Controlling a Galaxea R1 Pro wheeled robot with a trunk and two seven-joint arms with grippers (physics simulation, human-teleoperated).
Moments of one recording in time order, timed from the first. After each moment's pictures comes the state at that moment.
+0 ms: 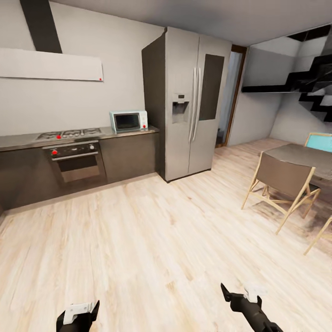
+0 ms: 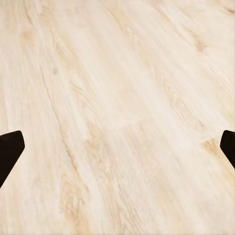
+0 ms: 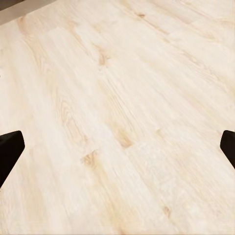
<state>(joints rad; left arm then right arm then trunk) 0.00 0.13 -0.01 -0.97 0.20 -0.15 -0.01 -0.04 -0.01 -0.19 -1.12 -0.08 0.03 0.26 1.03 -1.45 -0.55</state>
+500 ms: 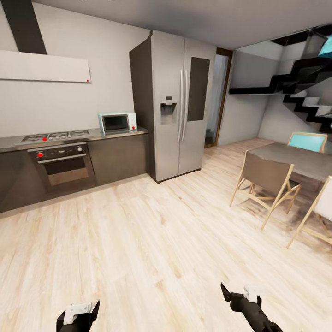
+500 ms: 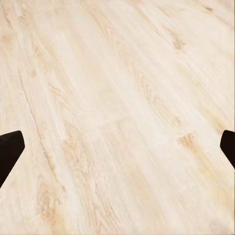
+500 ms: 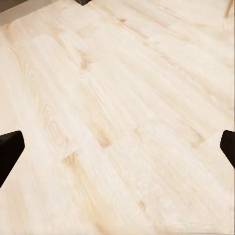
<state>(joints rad) 0.00 0.13 -0.01 -0.97 0.20 -0.15 0.00 -0.04 -0.01 -0.19 -1.12 -0.08 0.03 0.26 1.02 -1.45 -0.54</state>
